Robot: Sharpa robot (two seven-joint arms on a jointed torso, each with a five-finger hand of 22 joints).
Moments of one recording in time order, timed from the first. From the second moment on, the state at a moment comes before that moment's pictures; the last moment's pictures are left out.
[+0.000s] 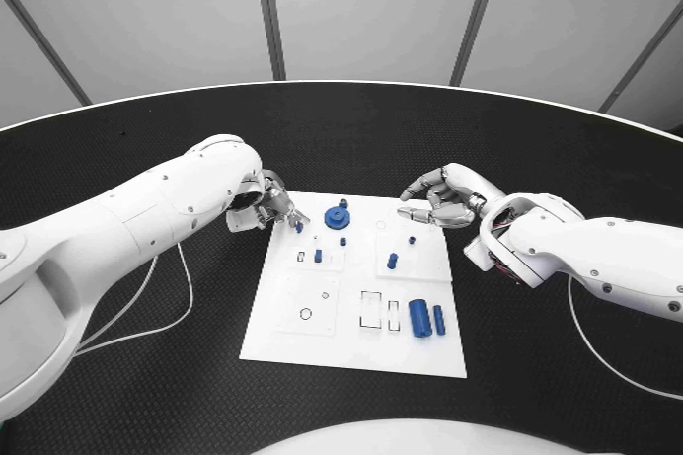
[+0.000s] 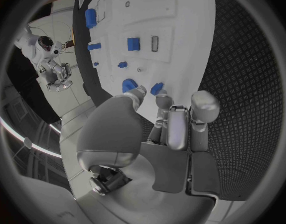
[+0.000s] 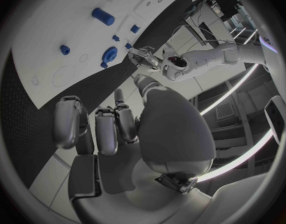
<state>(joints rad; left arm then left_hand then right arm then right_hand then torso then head) 1.30 -0.32 -0.04 0.73 -0.95 0.40 -0.52 1.20 -0.13 0.33 0.29 0.06 0.72 0.11 0.72 0.58 1.14 0.03 1.17 0.78 1.46 -0.04 1.43 1.31 0.12 1.35 0.05 1.24 0.91 1.20 -0.92 -0.09 1.58 -0.93 -0.48 0.02 1.34 -0.21 0.26 0.28 0.34 0.90 0.14 0.29 0.35 1.43 0.05 1.38 1.31 1.47 -0.01 1.50 1.31 0.06 1.45 0.09 1.27 1.31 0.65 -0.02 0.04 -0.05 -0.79</state>
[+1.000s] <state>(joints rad) 1.30 -0.32 -0.04 0.72 -0.95 0.41 -0.51 1.33 -0.08 0.55 0.25 0.06 0.73 0.10 0.73 0.54 1.14 0.03 1.17 0.77 1.46 -0.04 1.43 1.31 0.12 1.35 0.05 1.25 0.92 1.20 -0.92 -0.09 1.57 -0.93 -0.48 0.02 1.34 -0.21 0.26 0.28 0.34 0.90 0.14 0.29 0.35 1.43 0.05 1.38 1.31 1.47 -0.01 1.50 1.31 0.06 1.45 0.09 1.27 1.31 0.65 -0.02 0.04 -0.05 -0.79</state>
